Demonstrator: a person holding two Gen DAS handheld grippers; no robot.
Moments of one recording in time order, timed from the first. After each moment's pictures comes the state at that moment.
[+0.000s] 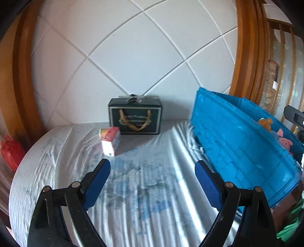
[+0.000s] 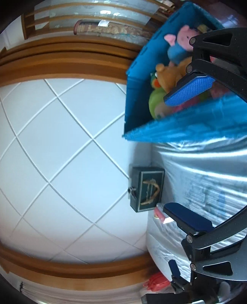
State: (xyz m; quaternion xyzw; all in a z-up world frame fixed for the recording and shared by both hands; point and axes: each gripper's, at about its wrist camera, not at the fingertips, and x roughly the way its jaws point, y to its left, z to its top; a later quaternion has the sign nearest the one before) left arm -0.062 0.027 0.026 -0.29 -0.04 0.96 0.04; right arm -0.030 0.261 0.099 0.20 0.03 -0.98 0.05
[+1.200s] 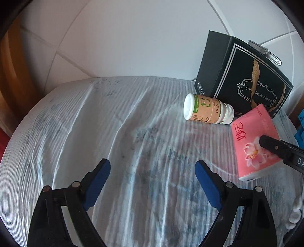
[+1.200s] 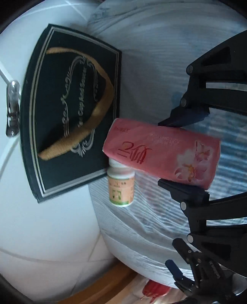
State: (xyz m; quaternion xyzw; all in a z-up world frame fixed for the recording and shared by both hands) left arm -0.391 -0.212 -0.210 -0.43 -0.05 0.90 -0.03; right arm -0.429 -0.003 -0.193 0.46 -0.03 -0.88 0.12
